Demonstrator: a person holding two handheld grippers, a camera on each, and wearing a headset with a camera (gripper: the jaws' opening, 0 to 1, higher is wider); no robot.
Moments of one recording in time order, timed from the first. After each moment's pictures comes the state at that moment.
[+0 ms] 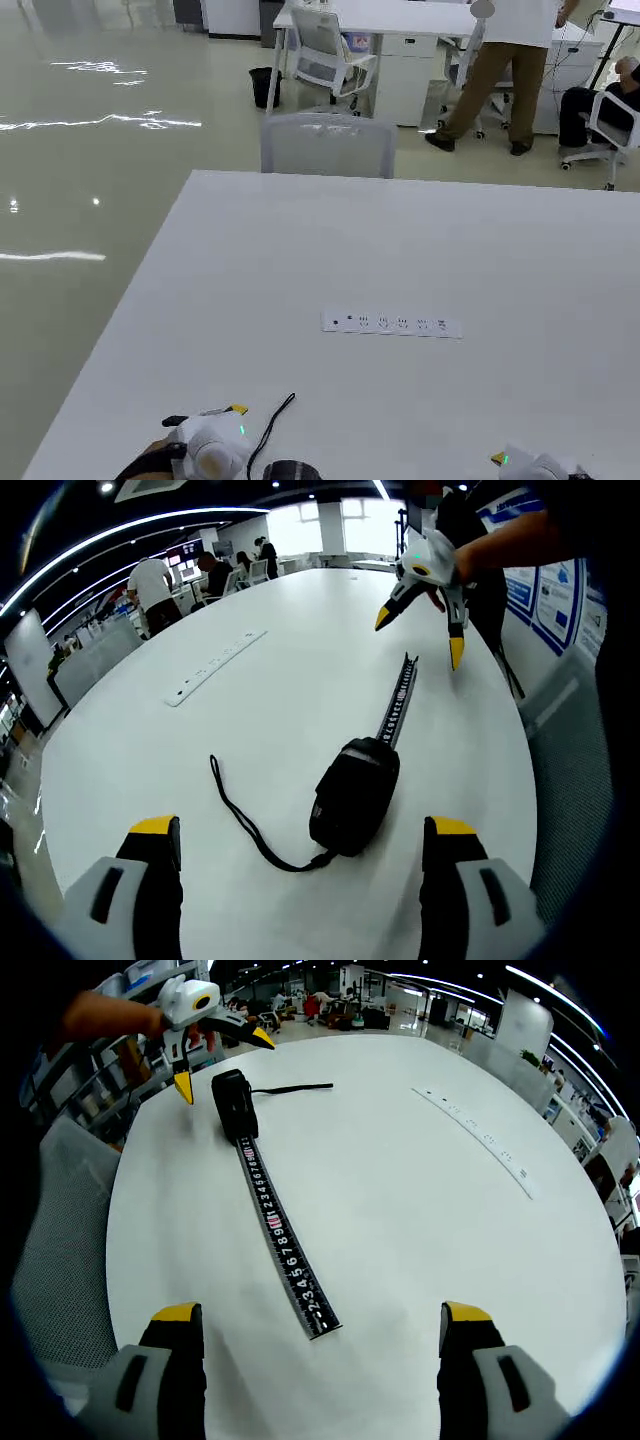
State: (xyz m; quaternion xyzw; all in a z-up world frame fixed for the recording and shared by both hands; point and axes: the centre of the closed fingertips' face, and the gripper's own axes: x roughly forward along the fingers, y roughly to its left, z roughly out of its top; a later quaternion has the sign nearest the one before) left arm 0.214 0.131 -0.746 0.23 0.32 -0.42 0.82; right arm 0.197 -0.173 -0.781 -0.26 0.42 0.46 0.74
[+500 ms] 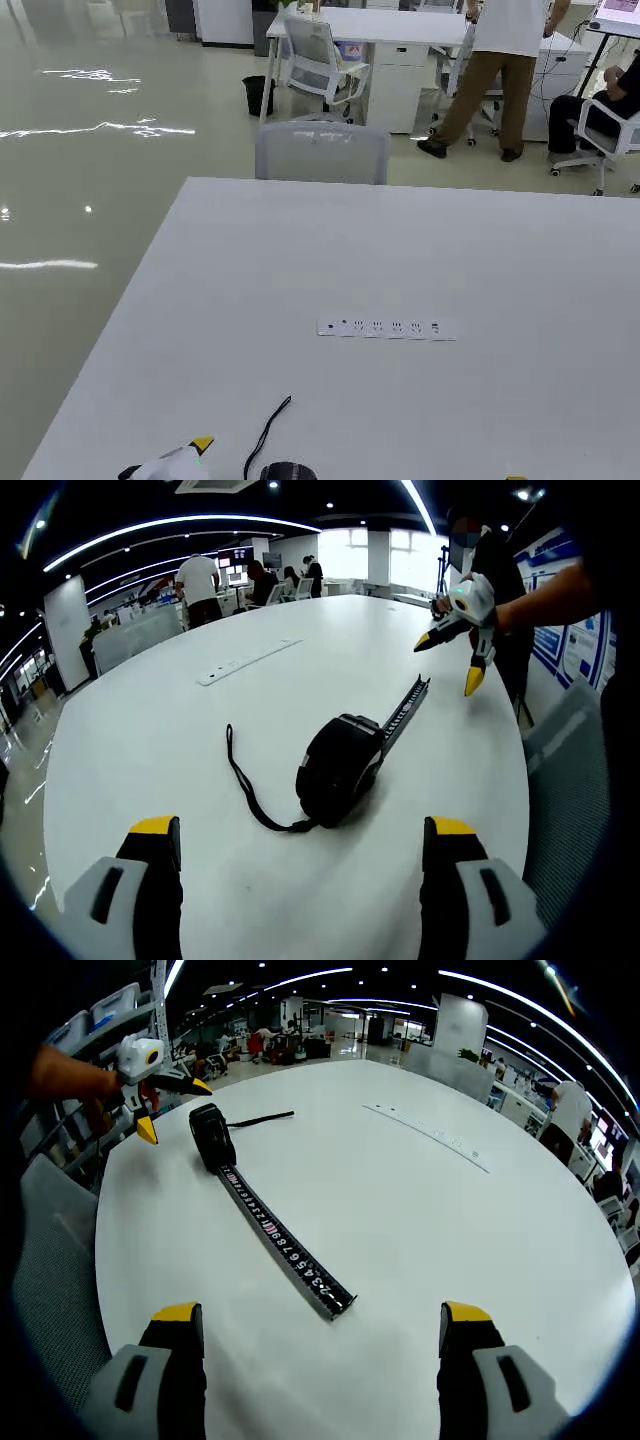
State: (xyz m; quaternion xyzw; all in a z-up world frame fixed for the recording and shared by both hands) left arm 0.185 0.159 -0.757 0.13 0.30 -0.36 0.87; right arm 0.170 -0.186 -0.772 -0.18 0.37 0.38 0.83
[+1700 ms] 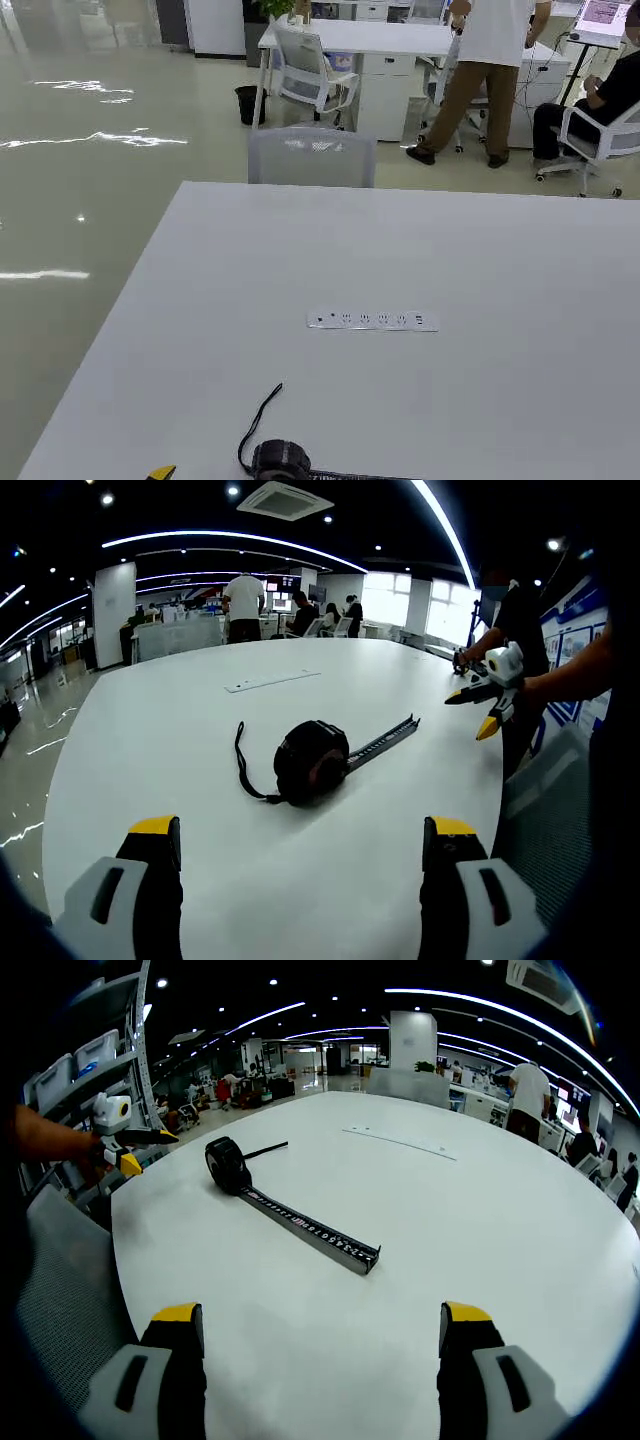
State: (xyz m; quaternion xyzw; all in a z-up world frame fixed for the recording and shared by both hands) left arm 0.114 0.170 -0.727 0.05 0.26 -0.30 0.91; right arm 0.109 -0.195 -0.751 -0.10 0.33 0.33 0.88
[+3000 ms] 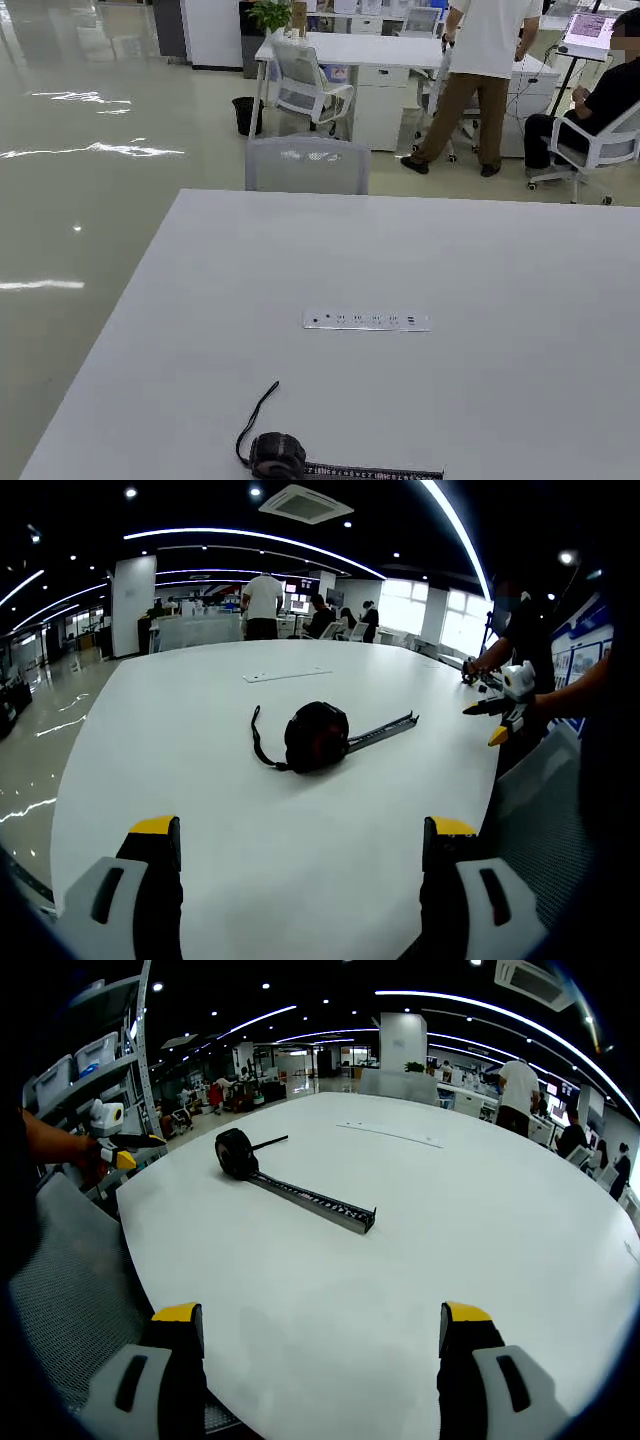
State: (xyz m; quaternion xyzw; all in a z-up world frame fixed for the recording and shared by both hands) left arm 0.077 0.204 -0.731 0.02 0.26 -0.27 0.93; right arm 0.065 -0.224 -0.757 -0.09 0.32 0.31 0.89
